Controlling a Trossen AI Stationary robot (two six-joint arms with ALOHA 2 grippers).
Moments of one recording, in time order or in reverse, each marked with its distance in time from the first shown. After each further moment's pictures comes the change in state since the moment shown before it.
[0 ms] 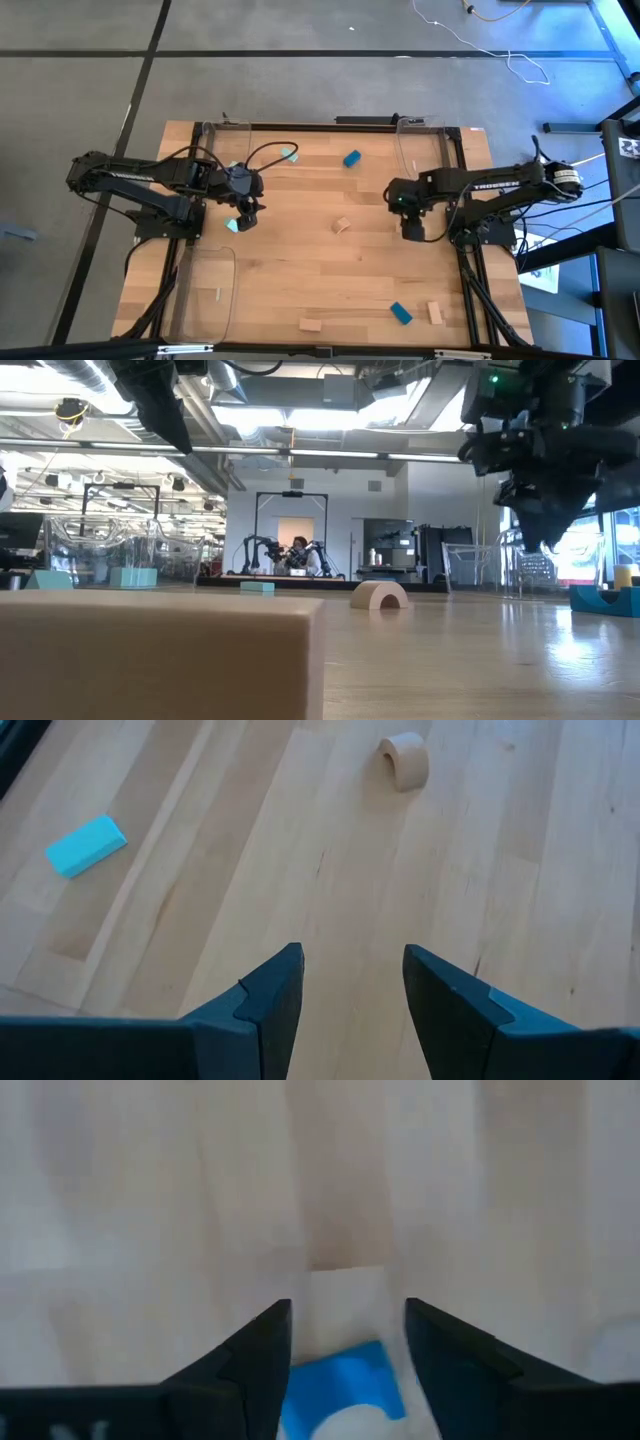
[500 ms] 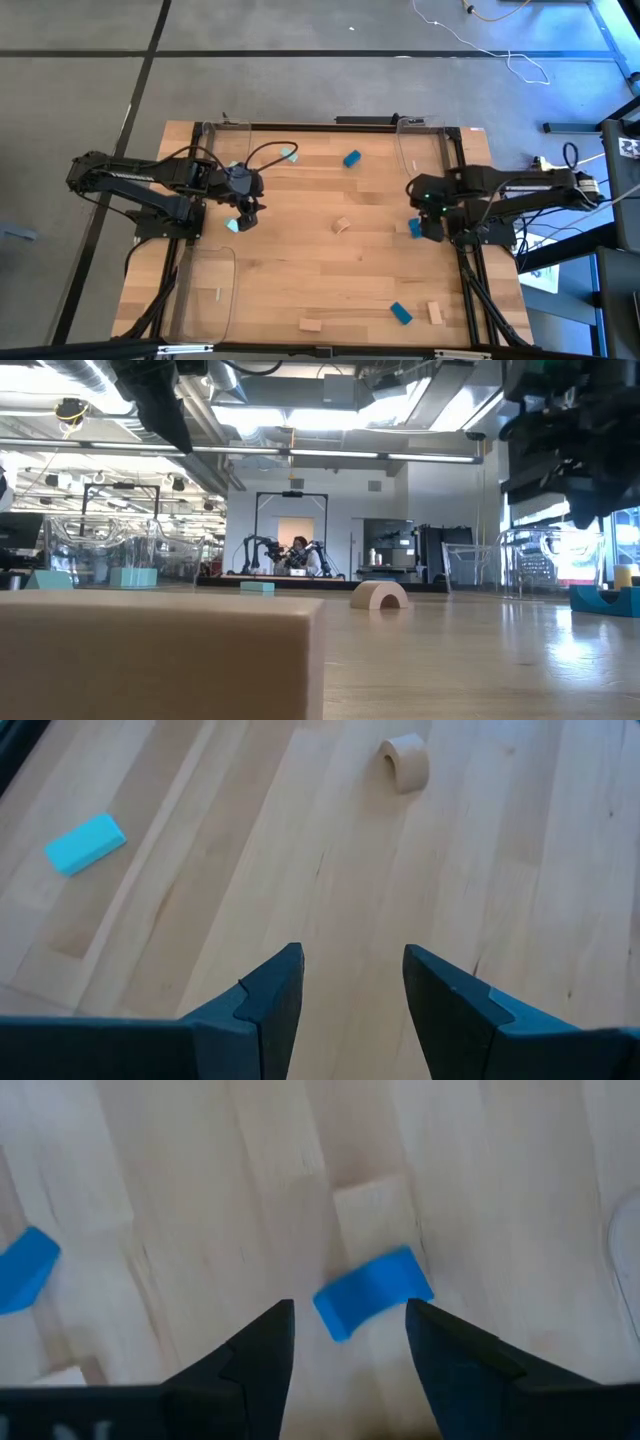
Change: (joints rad) left arm 0.000 0.000 0.000 0.005 0.000 -0.012; right arm -0.010 -0.300 -0.054 -0.187 -0.036 0.154
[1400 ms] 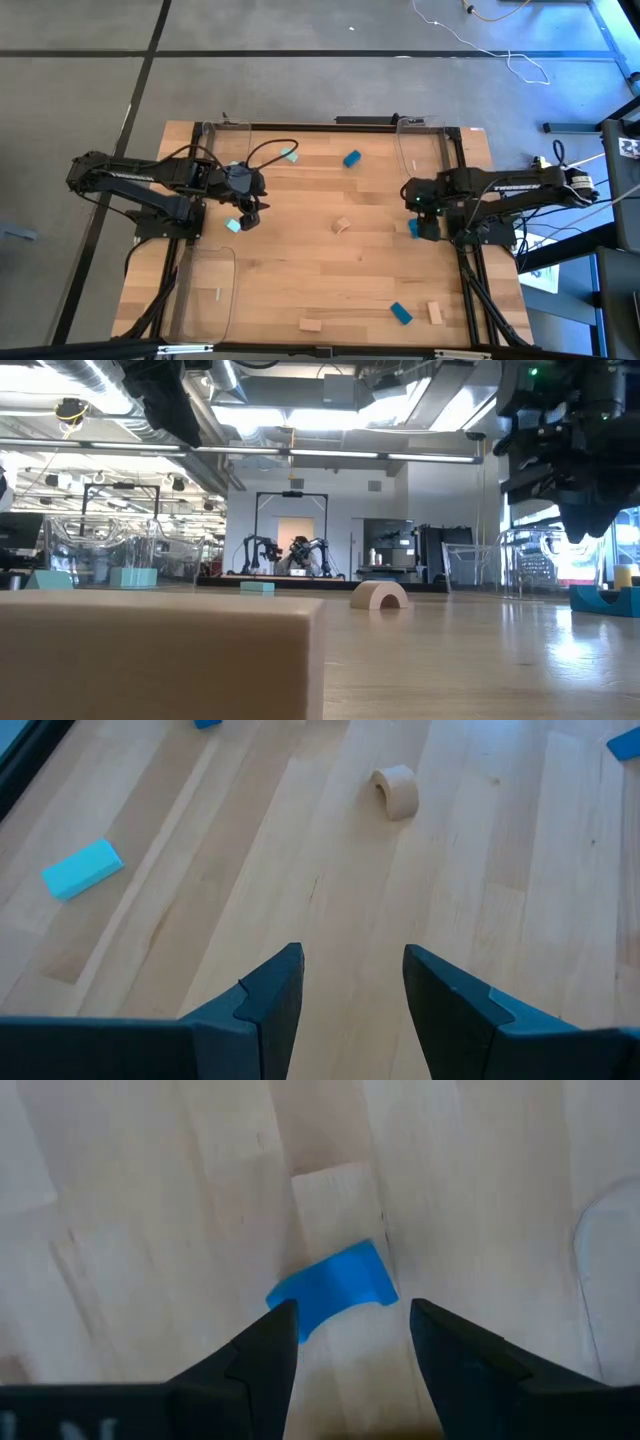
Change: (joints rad) left arm 0.000 0.000 0.000 0.055 -0.006 0.003; right arm 0.000 0.112 -0.010 0.012 0.086 -0.067
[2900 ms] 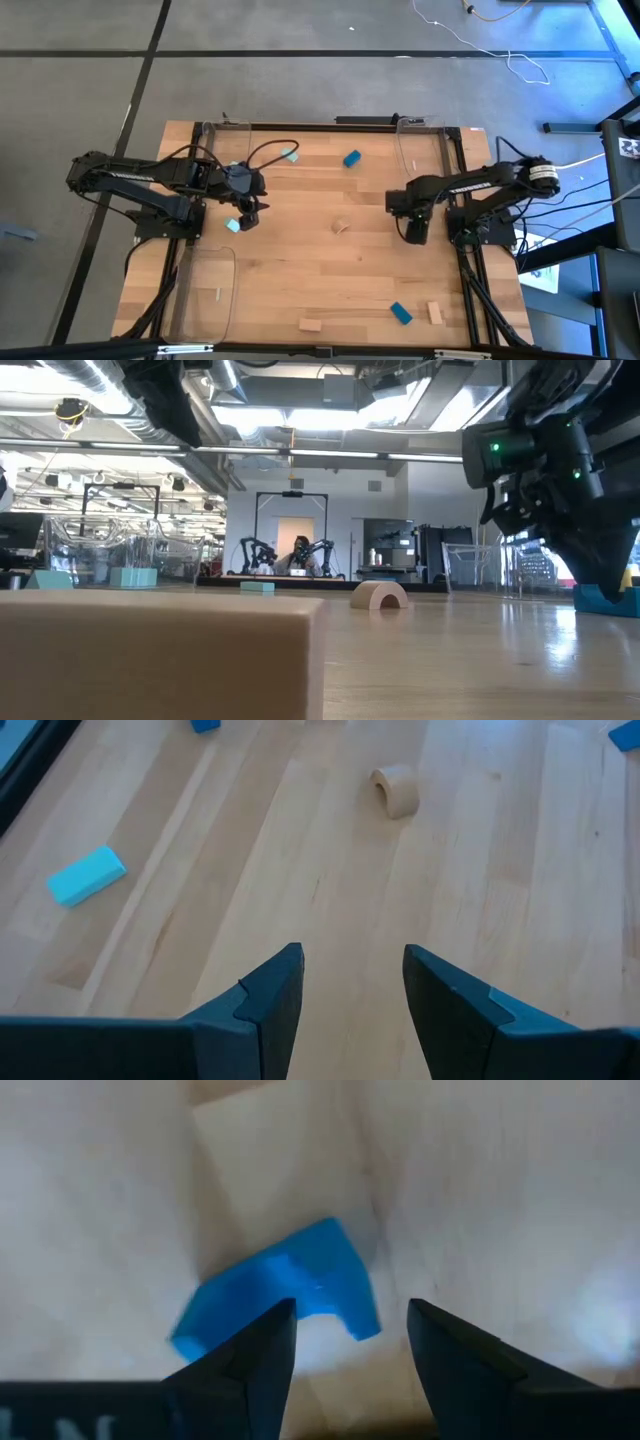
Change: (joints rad) left arm 0.000 0.000 0.000 -0.001 -0.002 0.039; right arm 0.000 0.409 0.001 0.056 0.048 0.054
